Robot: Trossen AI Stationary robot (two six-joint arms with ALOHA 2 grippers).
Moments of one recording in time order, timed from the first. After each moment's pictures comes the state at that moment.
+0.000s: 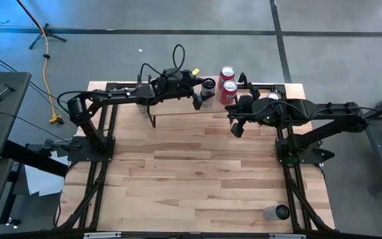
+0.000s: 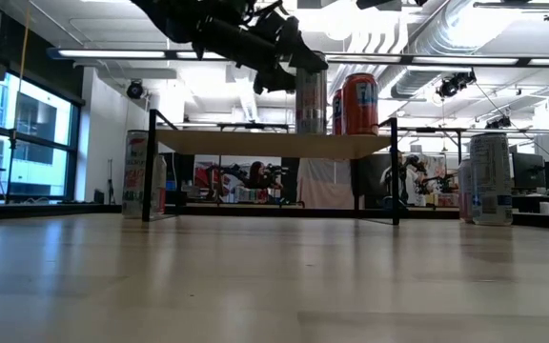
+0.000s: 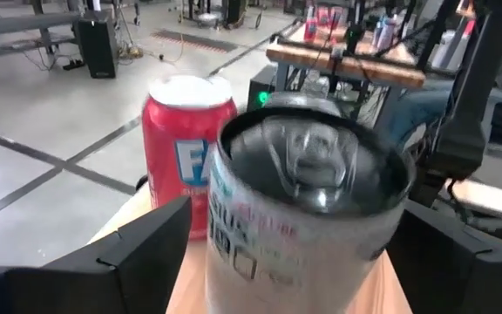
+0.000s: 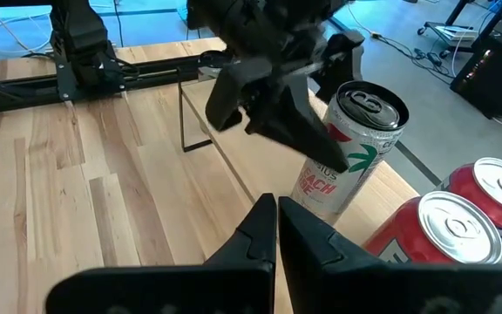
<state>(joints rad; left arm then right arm) 0.40 1.71 1.27 0.24 0.07 -0.09 0.07 1.15 1.27 -0.67 0.52 0.16</state>
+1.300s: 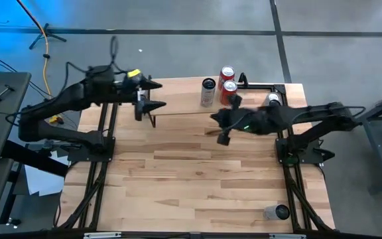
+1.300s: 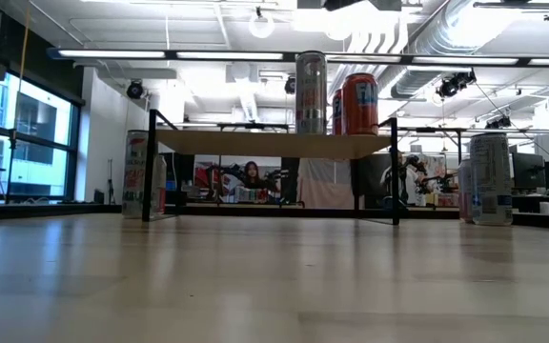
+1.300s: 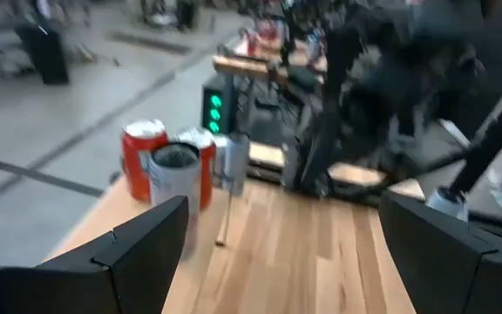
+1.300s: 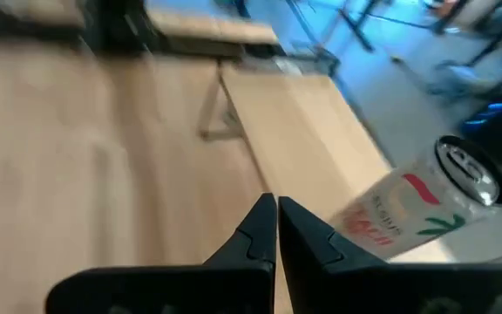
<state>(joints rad) 0.28 1.02 1.27 -0.46 0.08 -0.11 0.13 1.37 1.38 -0.64 0.55 -0.05</state>
